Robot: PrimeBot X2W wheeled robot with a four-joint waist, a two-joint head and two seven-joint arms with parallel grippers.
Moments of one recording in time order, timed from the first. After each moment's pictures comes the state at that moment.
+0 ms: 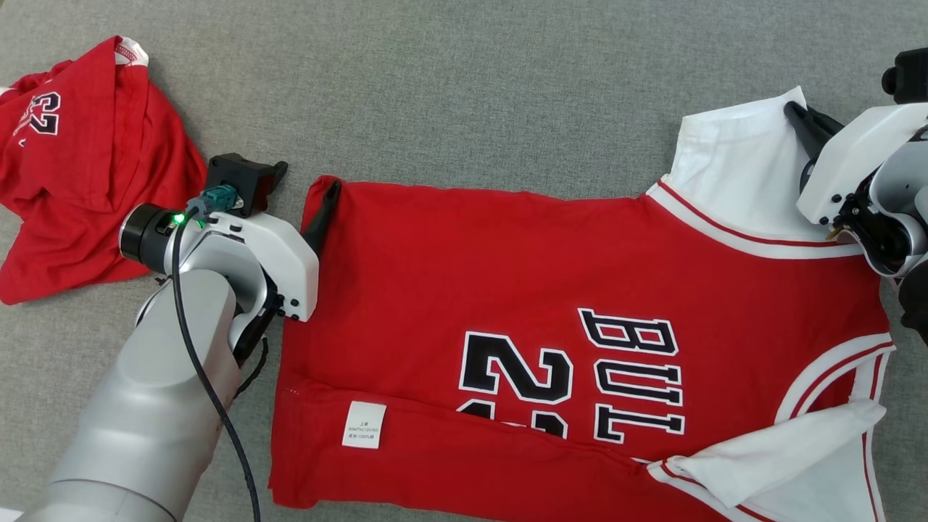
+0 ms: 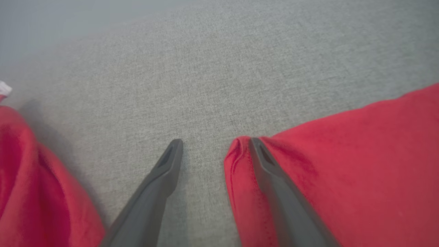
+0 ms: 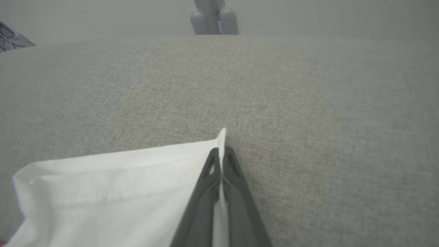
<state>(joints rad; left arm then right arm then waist) -0.82 0.18 -0.51 0.89 -0.37 -0.13 -0.06 -1.08 -0.42 0.85 1.00 1.02 0.13 0.04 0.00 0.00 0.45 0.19</state>
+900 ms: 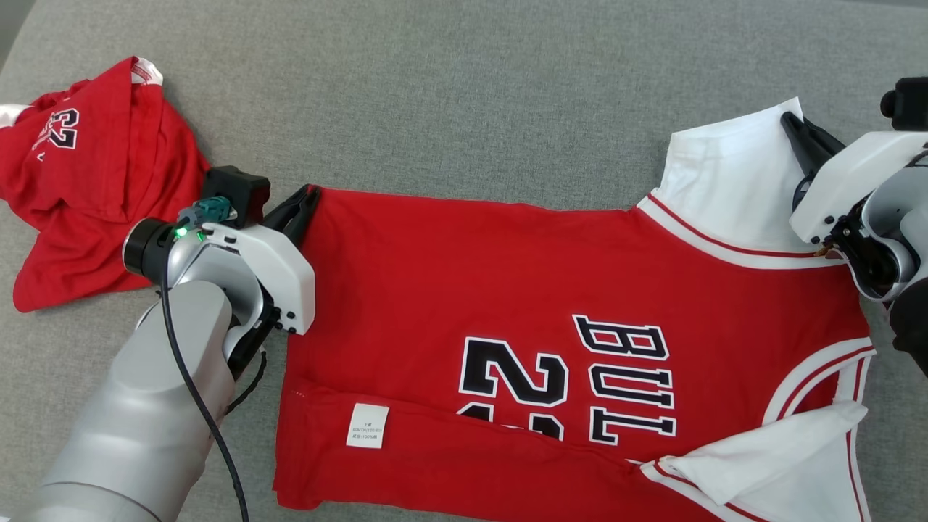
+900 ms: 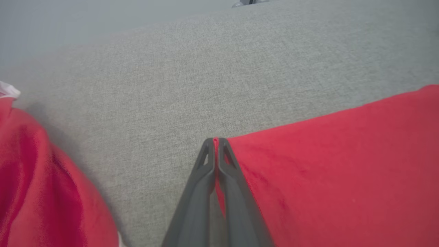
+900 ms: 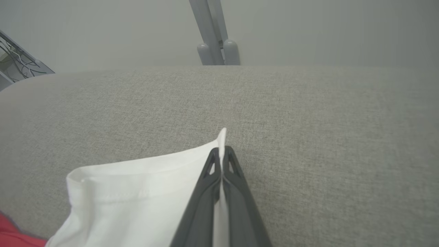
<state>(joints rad) -0.83 0.21 -0.63 0.92 -0.52 -0.13 -0.09 -1.06 -0.43 0.95 0.99 1.13 0.13 -0.08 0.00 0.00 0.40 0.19</state>
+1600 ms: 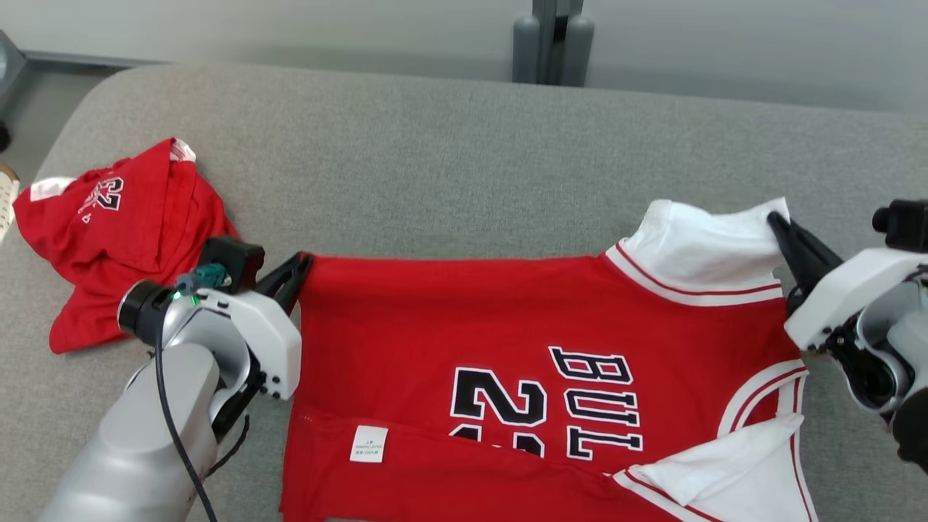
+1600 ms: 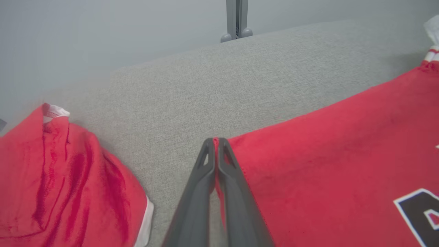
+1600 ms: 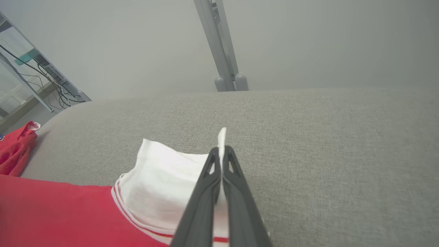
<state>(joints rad) -0.71 0.28 -0.70 0.84 -0.57 -0.13 -0.10 -0.82 -0.54 1.00 0.77 1.25 0.13 -0.25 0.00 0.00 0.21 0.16</state>
